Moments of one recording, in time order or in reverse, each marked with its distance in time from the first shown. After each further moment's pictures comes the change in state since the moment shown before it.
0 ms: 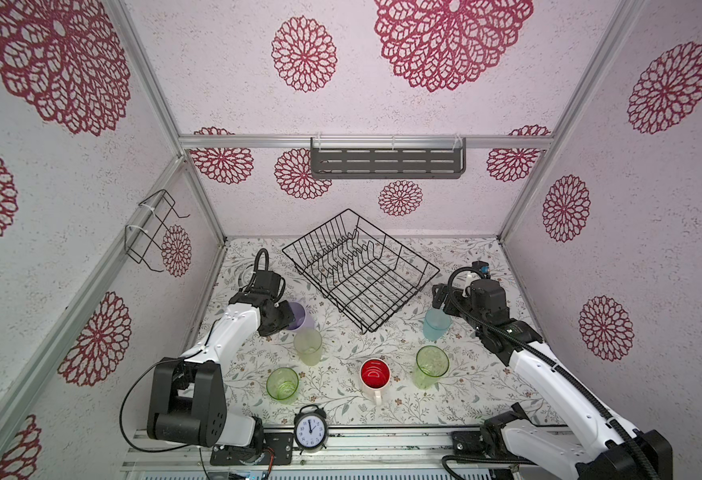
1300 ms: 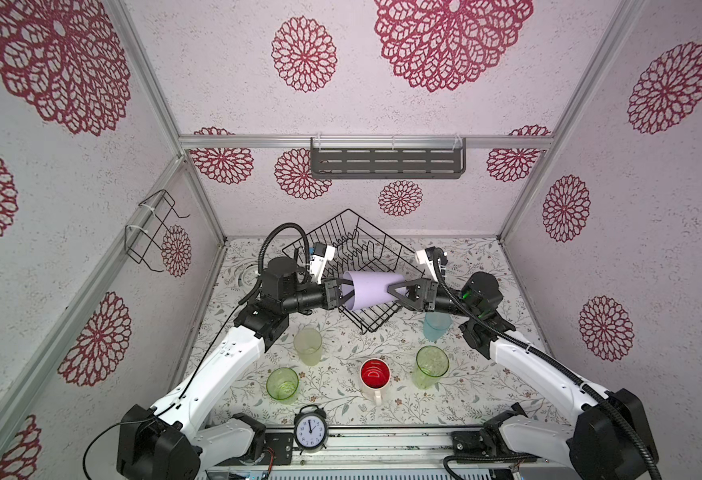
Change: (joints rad) left arm -0.324 -0.196 0.039 0.730 0.698 -0.133; right arm 0.118 0.170 -0.022 0.922 -1.088 0.703
